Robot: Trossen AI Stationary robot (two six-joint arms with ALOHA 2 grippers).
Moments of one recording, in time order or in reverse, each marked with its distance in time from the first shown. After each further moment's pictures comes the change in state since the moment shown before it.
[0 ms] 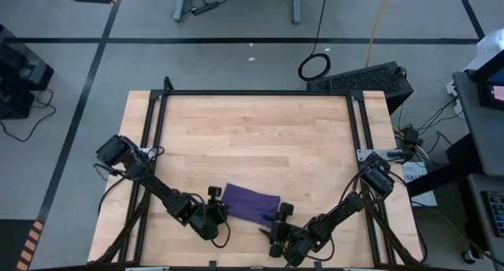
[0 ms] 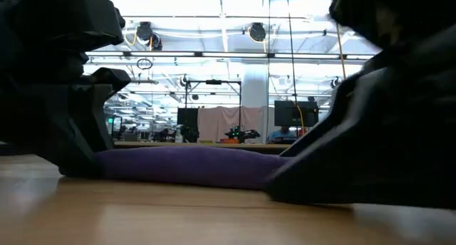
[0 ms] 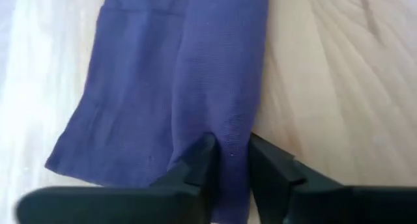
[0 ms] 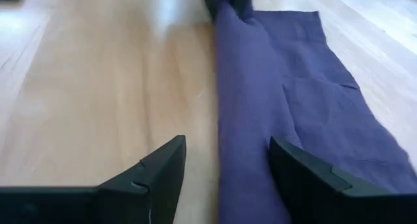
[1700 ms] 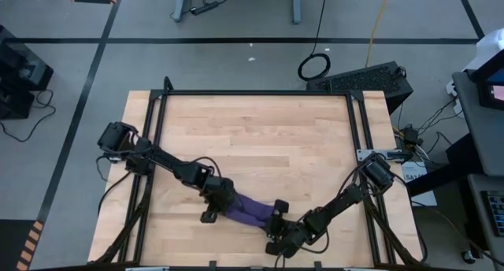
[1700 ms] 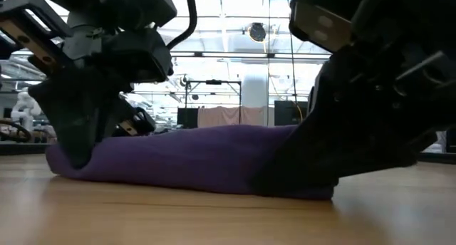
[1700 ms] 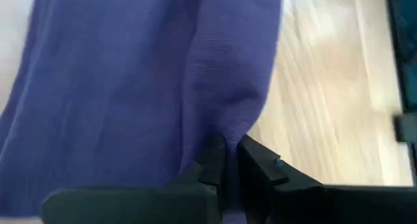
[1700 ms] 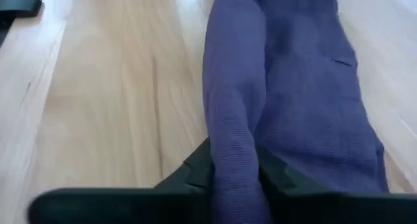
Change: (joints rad) left arm 0.359 -0.096 -0.063 0.036 0.823 0.101; right arm -0.072 -0.034 0.006 -0.058 -0.232 0.088
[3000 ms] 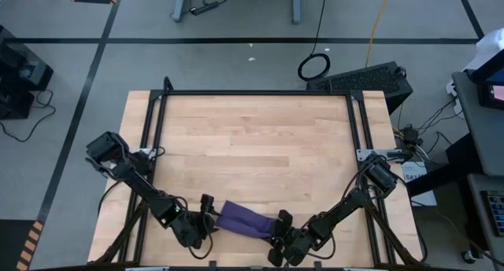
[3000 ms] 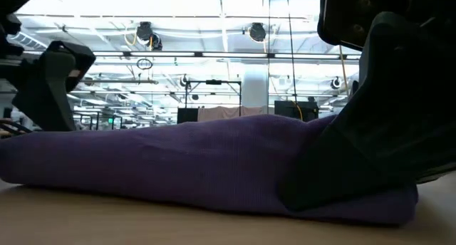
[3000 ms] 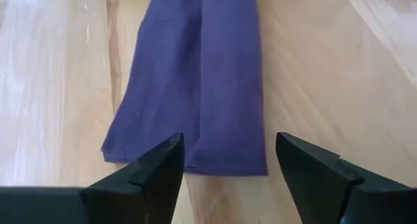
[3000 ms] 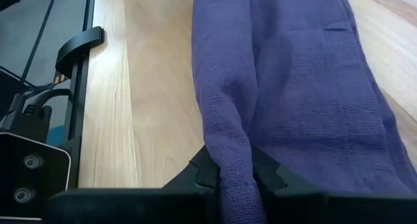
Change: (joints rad) left arm -0.503 -0.010 -0.066 0.177 -0.861 -0.022; right arm 0.054 0.004 -0.004 0.063 -0.076 0.299
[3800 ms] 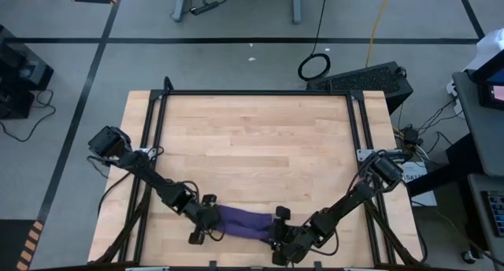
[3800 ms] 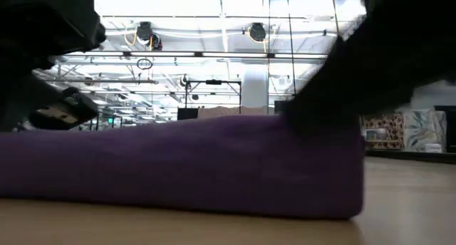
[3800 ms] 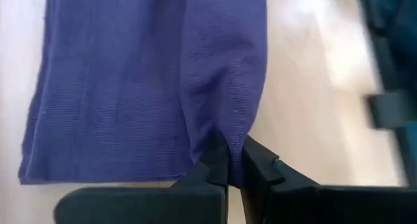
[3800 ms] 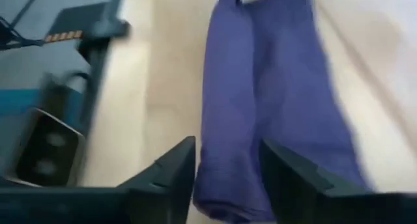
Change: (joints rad) left arm 0.194 -0.033 0.001 -0.064 0.557 -0.229; right arm -0.012 -0.103 -0.004 -0.020 -0.005 -0.321
